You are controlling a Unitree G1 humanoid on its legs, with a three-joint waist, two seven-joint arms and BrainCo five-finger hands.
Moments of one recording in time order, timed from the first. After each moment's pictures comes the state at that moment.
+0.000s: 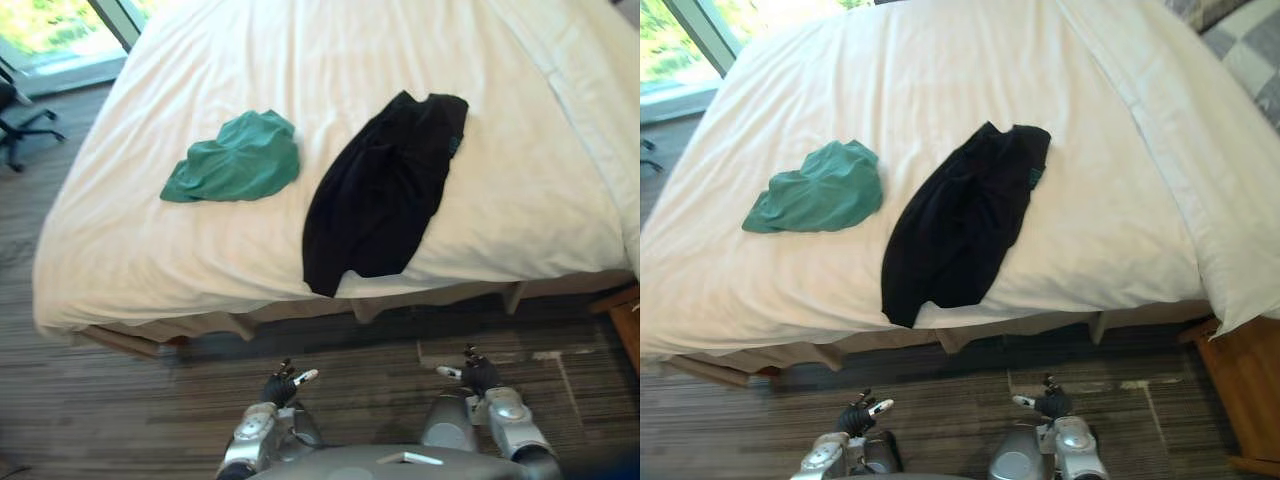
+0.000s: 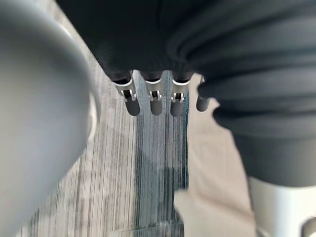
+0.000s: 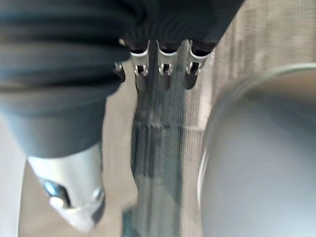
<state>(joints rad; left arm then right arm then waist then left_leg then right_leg) 0.05 0.10 0.02 1.01 -0.18 -0.07 -0.03 -0.04 -0.07 -0.13 1.05 -0.27 -0.17 0.05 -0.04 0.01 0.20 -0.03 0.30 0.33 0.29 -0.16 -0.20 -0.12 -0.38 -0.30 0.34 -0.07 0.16</state>
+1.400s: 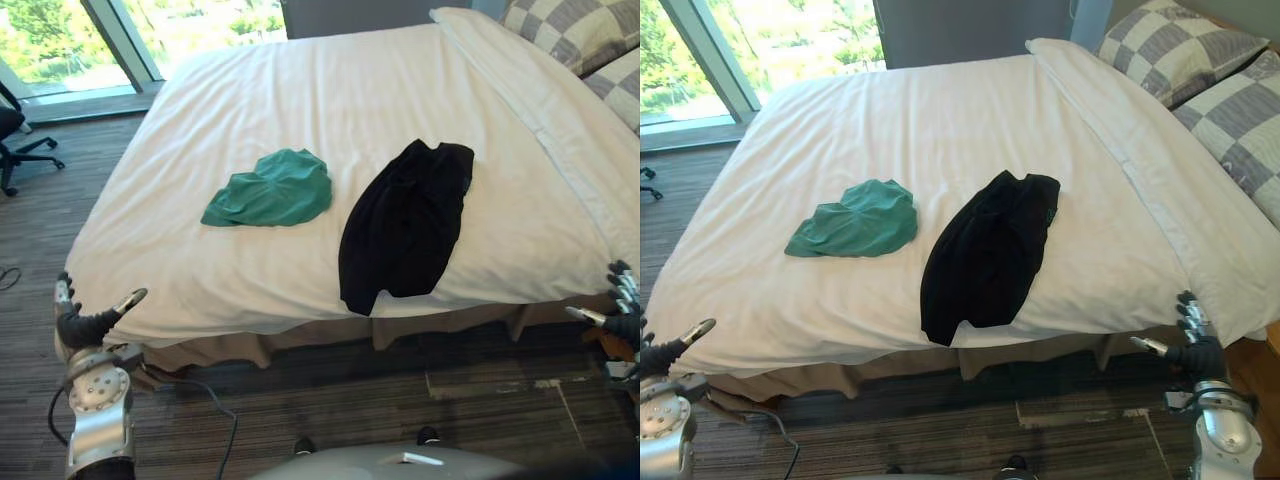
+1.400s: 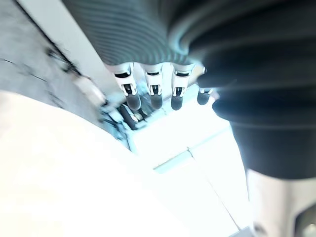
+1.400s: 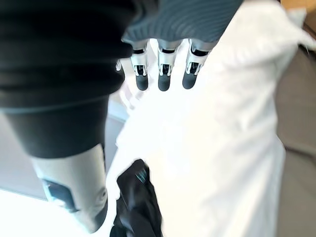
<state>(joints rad) 0.13 0.38 0.47 0.14 0.04 -0.12 0.26 0.22 -0.44 -0.50 0.21 0.07 -0.21 0.24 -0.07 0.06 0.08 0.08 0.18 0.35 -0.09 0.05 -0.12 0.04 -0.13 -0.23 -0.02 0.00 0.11</state>
